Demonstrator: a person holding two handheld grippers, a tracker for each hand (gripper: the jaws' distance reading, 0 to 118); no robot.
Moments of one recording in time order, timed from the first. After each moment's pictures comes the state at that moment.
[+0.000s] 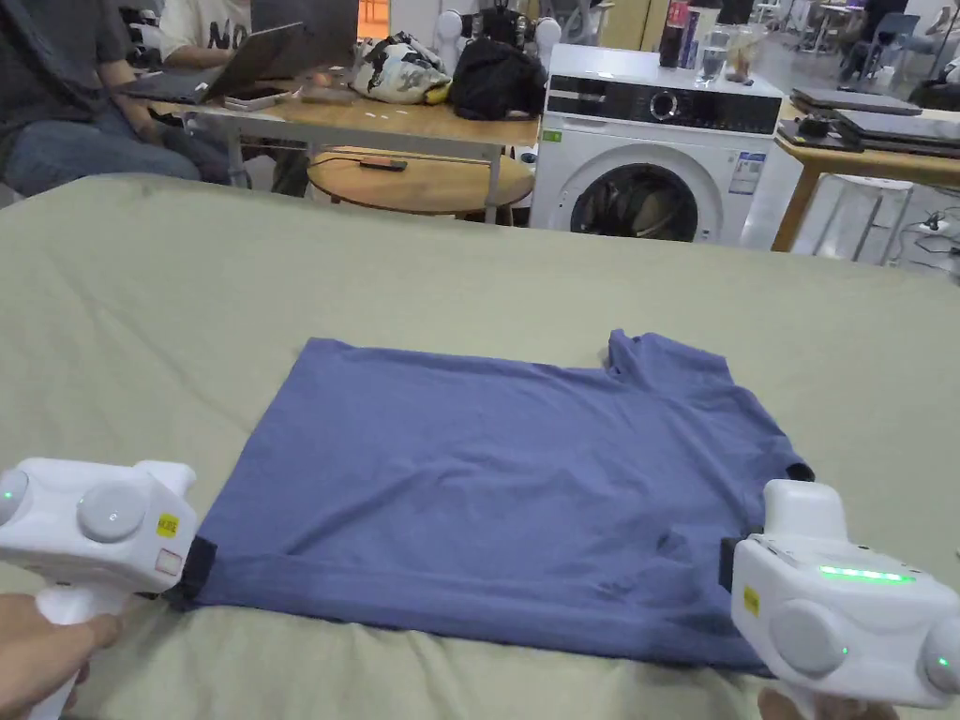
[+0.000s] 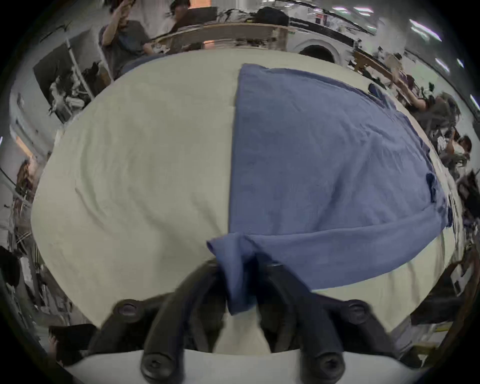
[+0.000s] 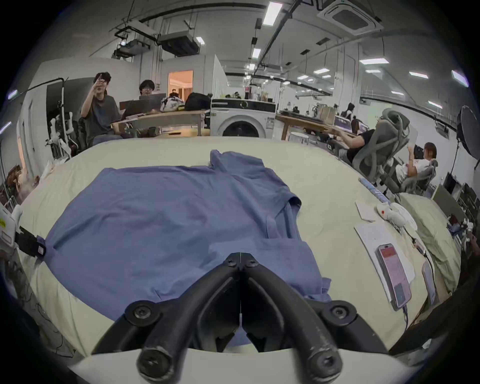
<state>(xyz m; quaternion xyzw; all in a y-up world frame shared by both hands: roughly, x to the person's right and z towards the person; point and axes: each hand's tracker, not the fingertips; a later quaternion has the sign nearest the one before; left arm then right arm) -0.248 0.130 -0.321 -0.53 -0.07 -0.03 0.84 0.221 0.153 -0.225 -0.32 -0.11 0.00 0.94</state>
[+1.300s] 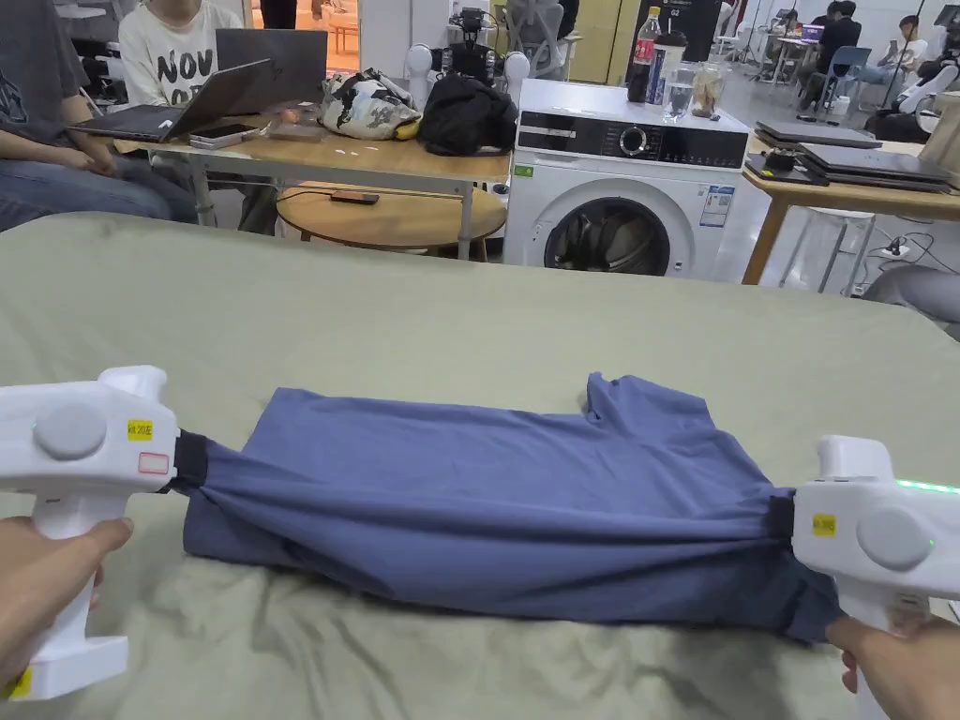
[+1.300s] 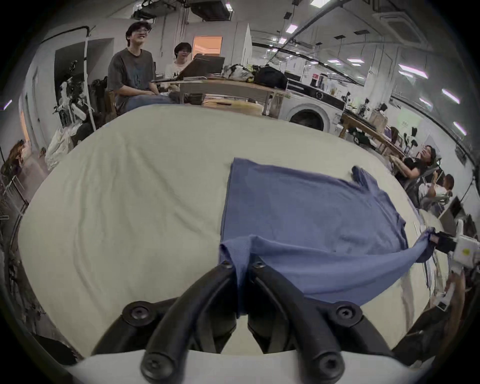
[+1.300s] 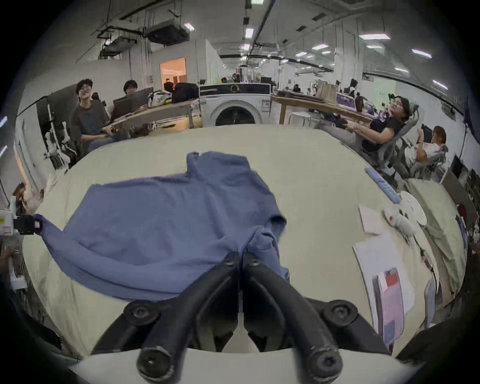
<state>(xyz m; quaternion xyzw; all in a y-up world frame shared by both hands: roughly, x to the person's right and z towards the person) -0.253 0.198 -0.436 -0.40 -0.09 0.05 0.91 0.306 0.192 -0.328 -0.35 -0.10 -0.05 0.93</state>
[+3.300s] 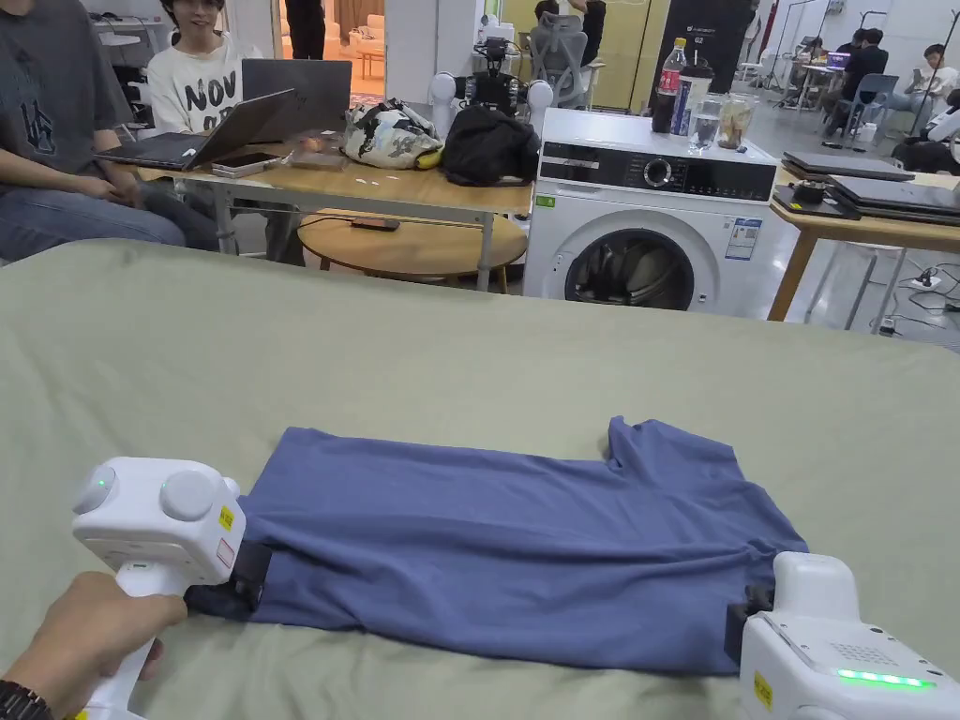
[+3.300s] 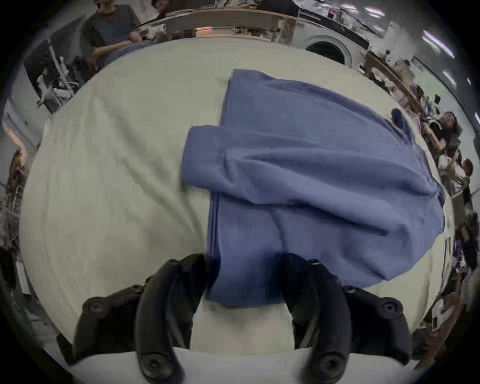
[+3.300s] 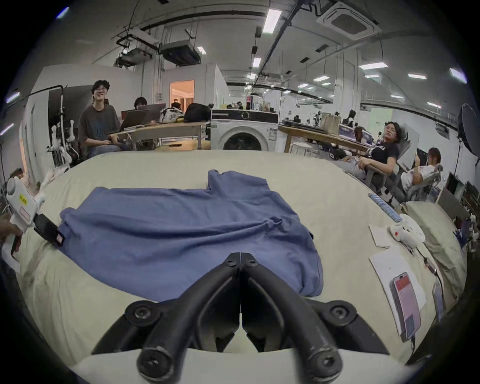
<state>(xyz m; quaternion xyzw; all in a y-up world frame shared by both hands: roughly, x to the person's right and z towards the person) -0.207 0.130 -0.471 -0.56 -0.06 -0.03 0.83 0.236 0.155 -0.292 -0.26 -0.11 0.00 0.96</state>
